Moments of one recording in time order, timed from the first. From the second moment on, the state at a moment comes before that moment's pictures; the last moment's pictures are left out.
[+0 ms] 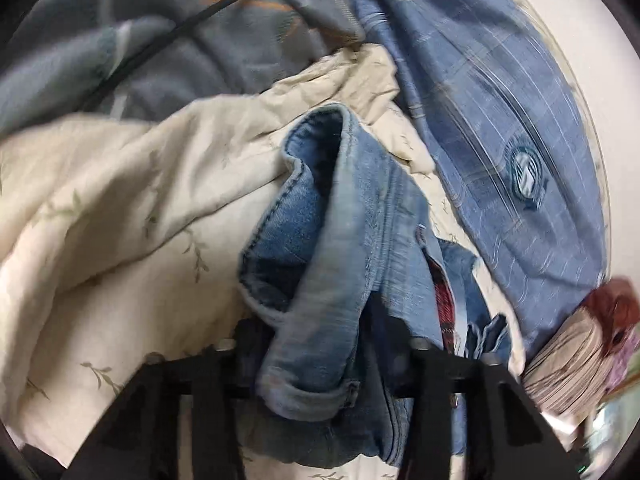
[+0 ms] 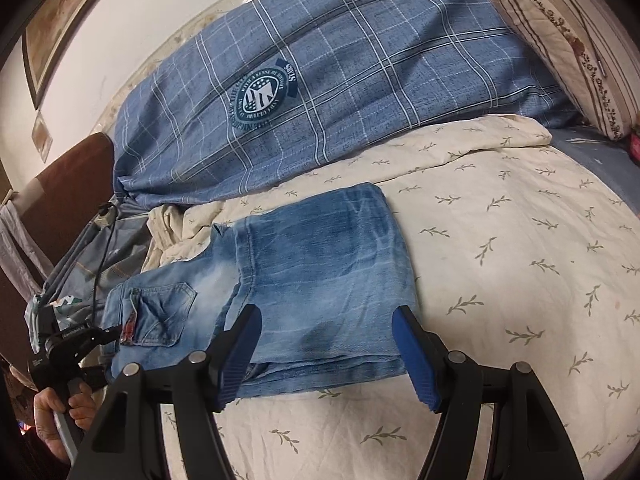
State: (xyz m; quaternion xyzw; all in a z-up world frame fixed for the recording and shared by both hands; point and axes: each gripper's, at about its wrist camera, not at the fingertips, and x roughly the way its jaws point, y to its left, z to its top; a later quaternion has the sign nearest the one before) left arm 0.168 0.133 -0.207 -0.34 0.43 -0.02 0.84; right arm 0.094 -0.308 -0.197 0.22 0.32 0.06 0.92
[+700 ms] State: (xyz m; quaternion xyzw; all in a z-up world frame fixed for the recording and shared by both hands) left arm 0.140 -0.094 -0.091 -0.03 0.35 -0.20 0.91; right arm 0.080 -0.392 -0.199 0.35 0.27 -0.02 0.90
